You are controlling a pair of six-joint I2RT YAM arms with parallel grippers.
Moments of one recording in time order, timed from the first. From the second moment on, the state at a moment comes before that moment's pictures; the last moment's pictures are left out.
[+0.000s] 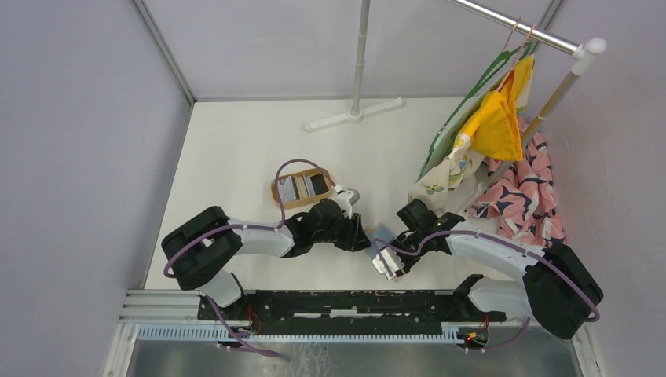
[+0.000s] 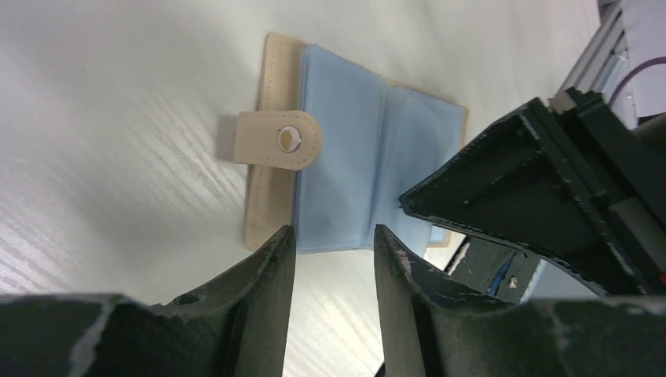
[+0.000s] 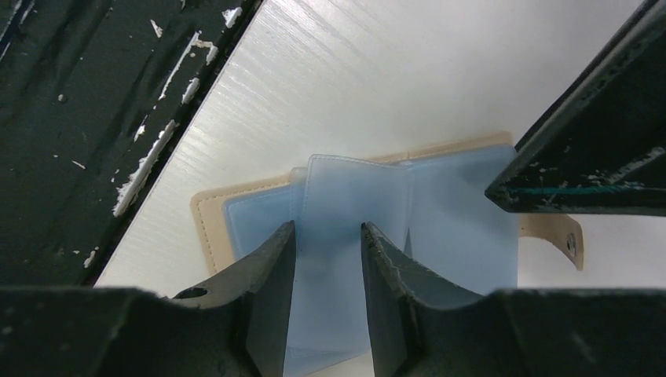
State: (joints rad) left arm -0.96 1.59 0.60 0.40 0.20 -0.66; right arm 0.70 1.20 0.53 -0.59 -0.61 -1.43
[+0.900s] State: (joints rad) left arm -0.98 1.63 0.57 0.63 0.26 -0.72; right arm 0.64 1.09 0.54 -0.67 -0.66 -1.52
